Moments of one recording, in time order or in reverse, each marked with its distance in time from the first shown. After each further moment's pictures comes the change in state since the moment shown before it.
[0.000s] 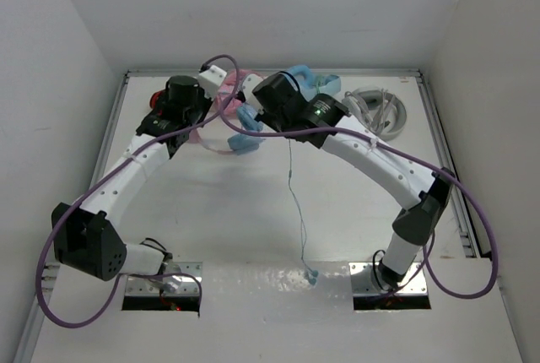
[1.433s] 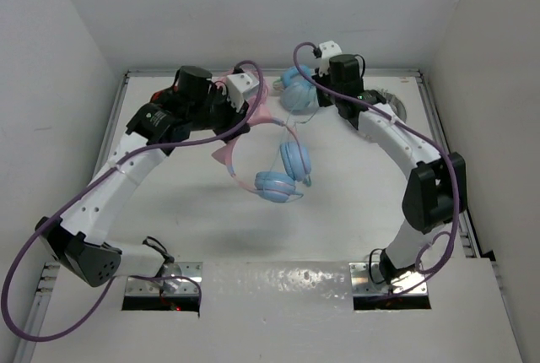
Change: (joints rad) left arm -0.183 -0.029 0.307 -0.462 0.575 -0.097; right arm -0.527 0.002 -0.414 0.703 -0.339 0.238
